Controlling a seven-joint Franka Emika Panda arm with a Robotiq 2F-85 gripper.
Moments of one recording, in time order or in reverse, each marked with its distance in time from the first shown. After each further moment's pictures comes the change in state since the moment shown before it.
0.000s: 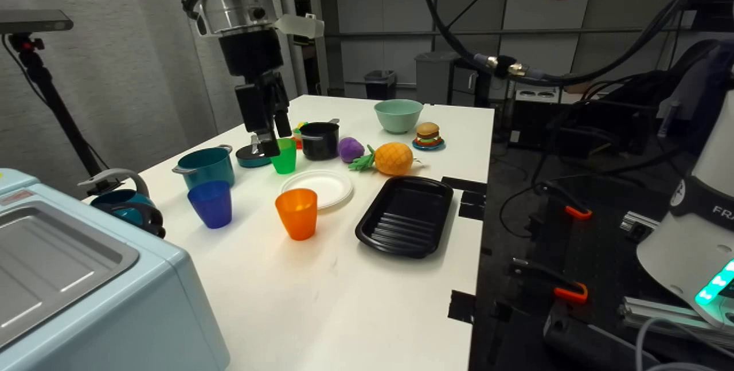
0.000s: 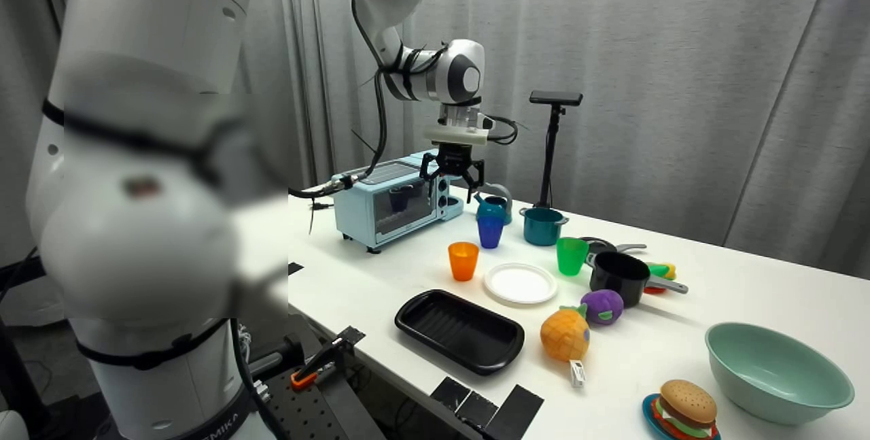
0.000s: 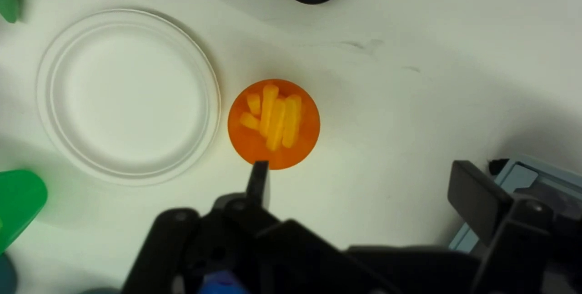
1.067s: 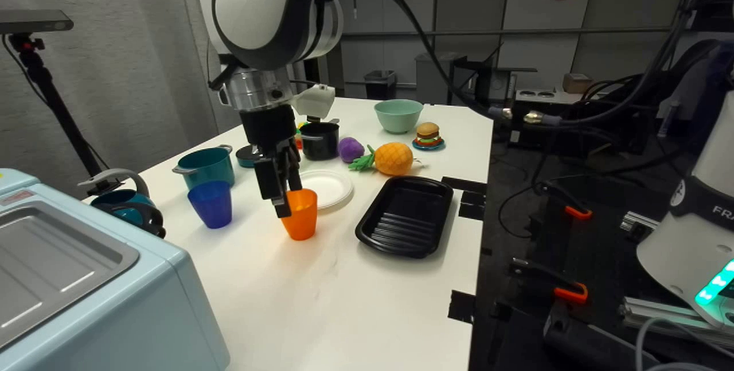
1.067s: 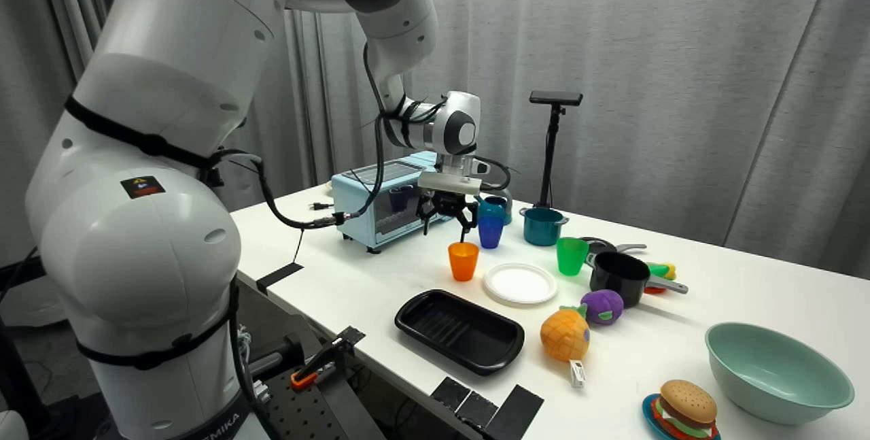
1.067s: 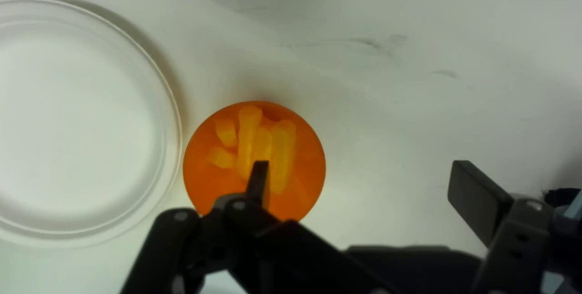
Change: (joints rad) arm 0.002 0.144 0.001 -0.069 -0.001 0.213 0.019
